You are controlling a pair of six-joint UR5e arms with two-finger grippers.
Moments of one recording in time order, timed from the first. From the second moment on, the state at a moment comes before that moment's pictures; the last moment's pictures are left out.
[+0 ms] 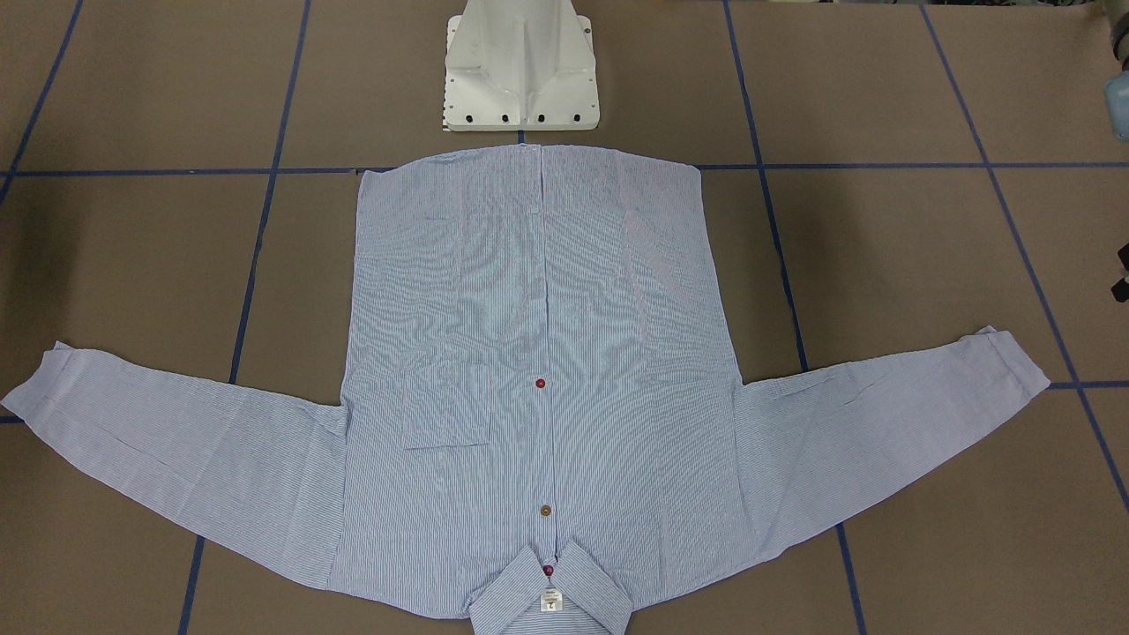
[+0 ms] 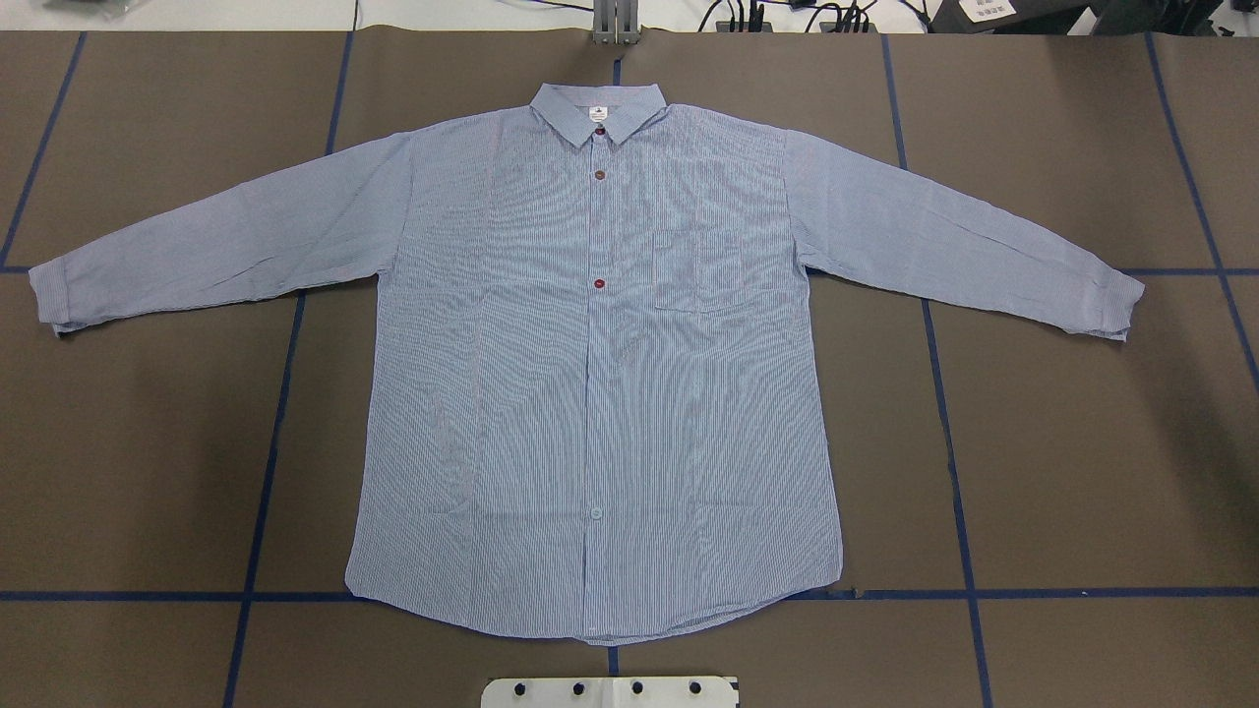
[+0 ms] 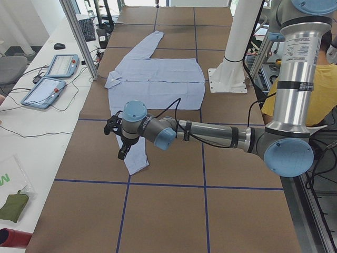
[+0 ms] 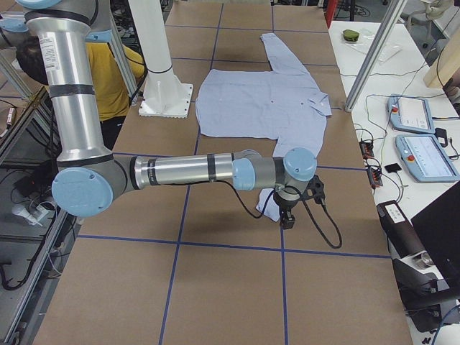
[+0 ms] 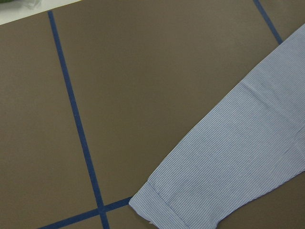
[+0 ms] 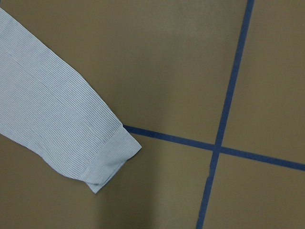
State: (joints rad) left arm -1.44 -1.63 -1.61 -2.00 -2.30 -0.18; right arm 1.50 -1.45 1.55 -1.60 2.41 -0.09
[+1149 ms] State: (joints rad) left arm -1.45 -1.55 -1.71 -1.96 -2.38 -0.18; right arm 1.44 -1.64 1.55 -1.14 2.49 0.07
